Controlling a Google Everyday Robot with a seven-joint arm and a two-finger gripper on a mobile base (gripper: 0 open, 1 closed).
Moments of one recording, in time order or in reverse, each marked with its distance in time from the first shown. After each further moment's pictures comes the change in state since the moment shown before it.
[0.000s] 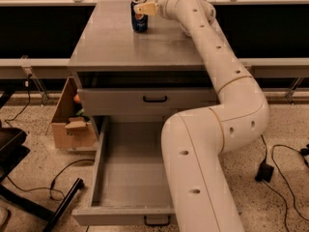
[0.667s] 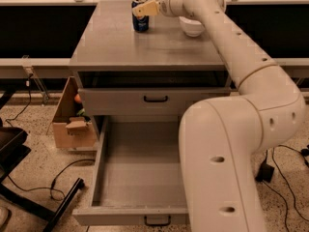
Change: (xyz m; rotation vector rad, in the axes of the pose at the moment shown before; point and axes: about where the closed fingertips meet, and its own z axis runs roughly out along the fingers) arm -0.012 0.031 -0.047 -0.117 0.075 -0.071
